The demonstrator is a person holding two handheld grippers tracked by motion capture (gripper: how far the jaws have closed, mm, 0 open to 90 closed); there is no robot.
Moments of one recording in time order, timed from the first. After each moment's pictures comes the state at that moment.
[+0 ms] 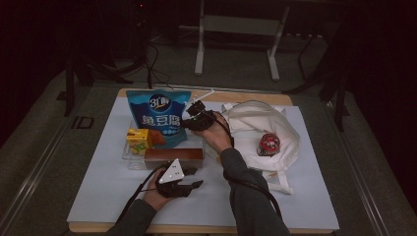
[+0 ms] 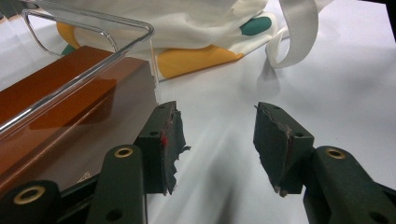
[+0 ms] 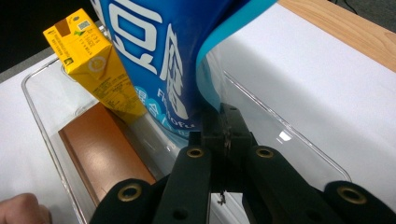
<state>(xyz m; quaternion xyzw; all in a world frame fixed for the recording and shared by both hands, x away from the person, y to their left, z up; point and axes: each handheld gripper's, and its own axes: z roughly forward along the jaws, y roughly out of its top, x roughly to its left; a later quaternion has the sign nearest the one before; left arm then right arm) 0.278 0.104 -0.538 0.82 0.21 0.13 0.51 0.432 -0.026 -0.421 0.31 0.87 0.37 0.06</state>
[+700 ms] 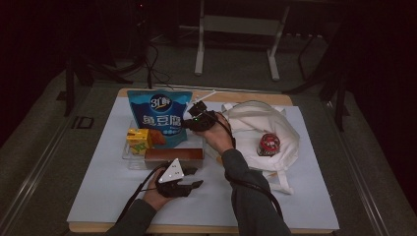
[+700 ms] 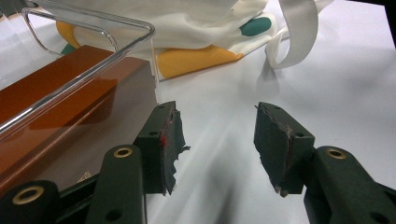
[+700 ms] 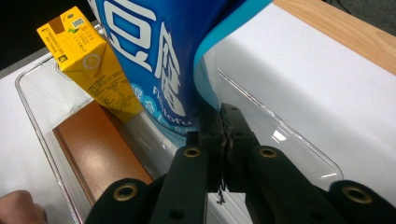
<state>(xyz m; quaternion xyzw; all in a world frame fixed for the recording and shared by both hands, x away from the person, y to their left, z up) 0.279 0.104 -0.538 0.82 0.21 0.13 0.51 0.431 -0.031 -0.421 0.31 0.87 0.37 0.07</state>
